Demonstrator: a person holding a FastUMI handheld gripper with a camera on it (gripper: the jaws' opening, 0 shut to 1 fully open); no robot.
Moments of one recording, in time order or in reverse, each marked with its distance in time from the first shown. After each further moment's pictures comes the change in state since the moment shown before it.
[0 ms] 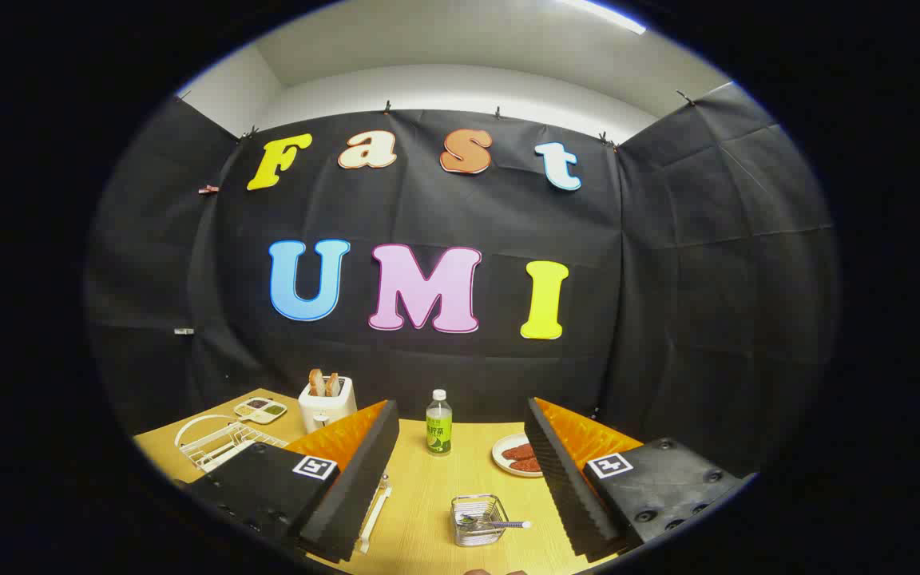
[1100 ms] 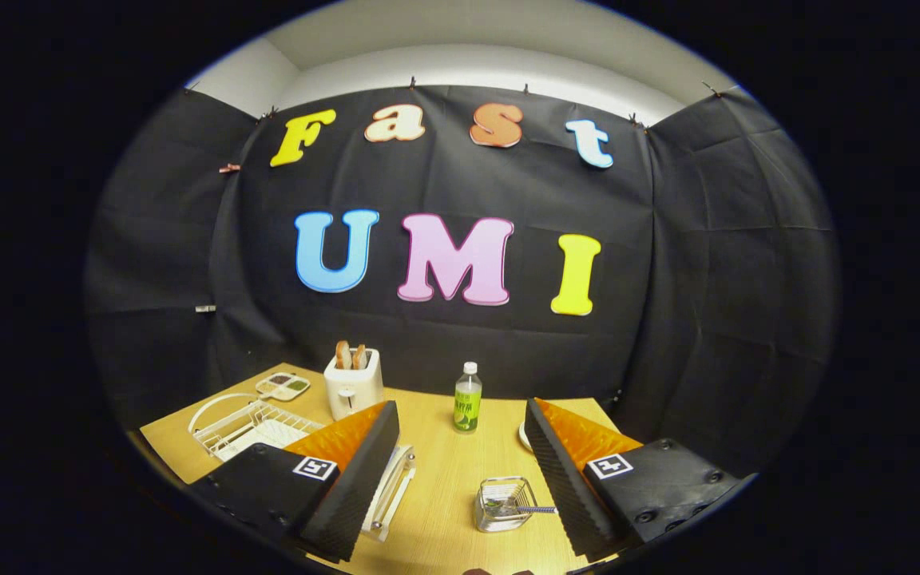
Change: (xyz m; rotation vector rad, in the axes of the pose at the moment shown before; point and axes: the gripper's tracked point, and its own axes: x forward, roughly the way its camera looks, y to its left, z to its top) arm 0.009 0.046 -0.042 -0.032 0.154 0.098
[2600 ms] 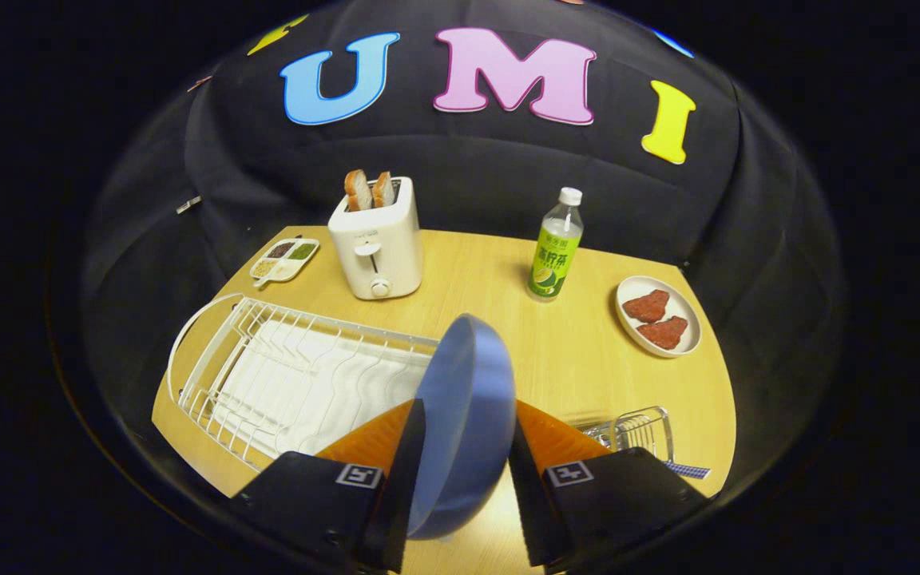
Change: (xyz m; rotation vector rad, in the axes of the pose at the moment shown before) arm 0.124 0.118 -0.158 0.015 0.675 0.090
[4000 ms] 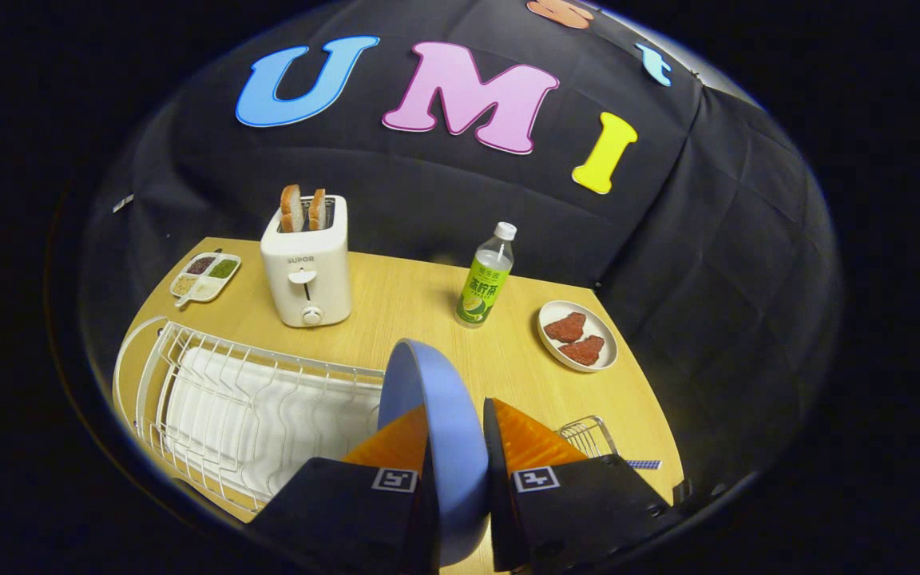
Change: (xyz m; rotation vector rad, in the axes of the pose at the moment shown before) arm -0.016 -0.016 0.030 0.005 -0.111 -0.415
